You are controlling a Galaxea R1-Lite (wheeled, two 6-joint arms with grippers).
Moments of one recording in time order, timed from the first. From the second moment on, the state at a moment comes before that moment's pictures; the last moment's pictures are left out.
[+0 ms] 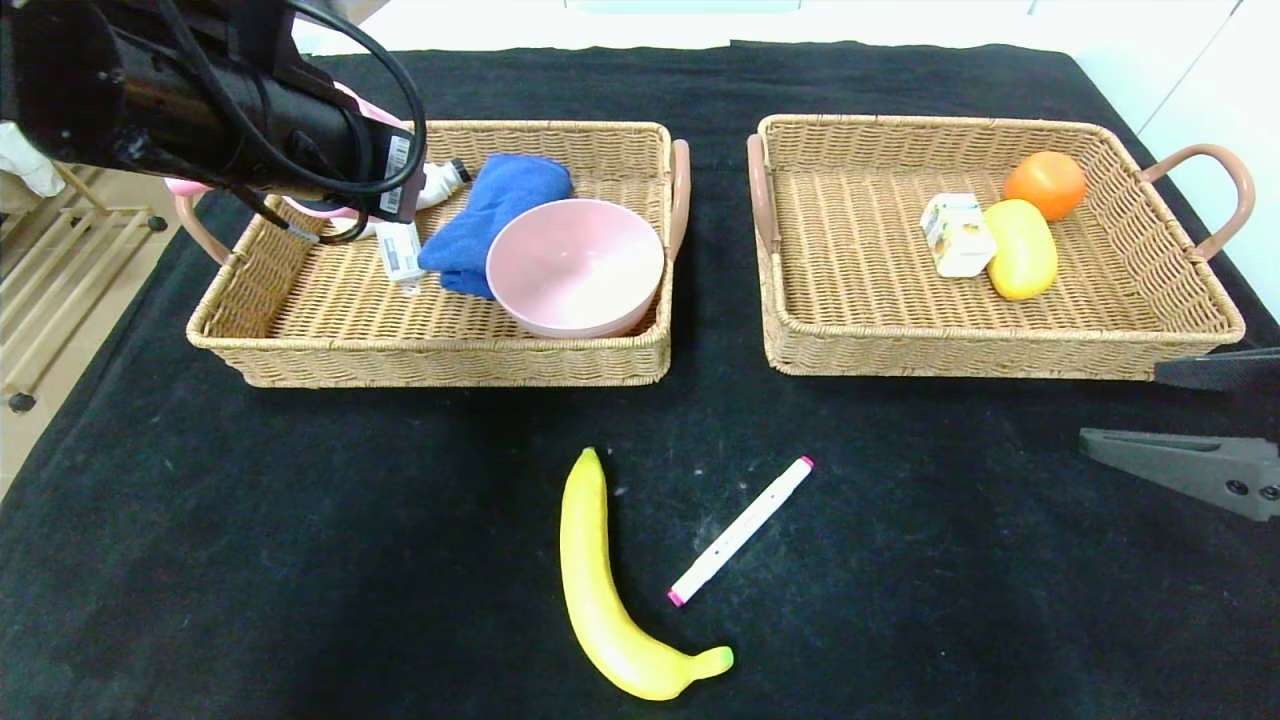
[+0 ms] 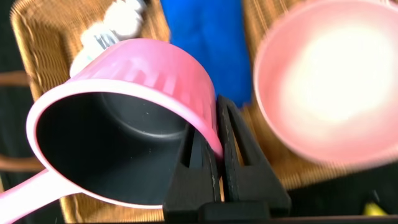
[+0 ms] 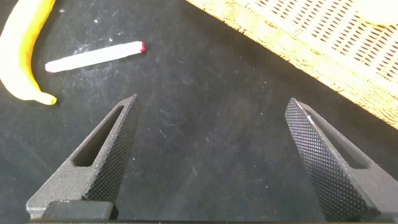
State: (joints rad) left arm -0.32 1.76 -1.92 0.43 0.24 0.22; right arm 0.19 1.19 -1.02 0.22 0.33 -0.24
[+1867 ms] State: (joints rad) left arm -0.25 1.85 -1.88 0.15 0.08 0.30; right arm 0.19 1.18 -1.02 0.22 0.33 -0.24
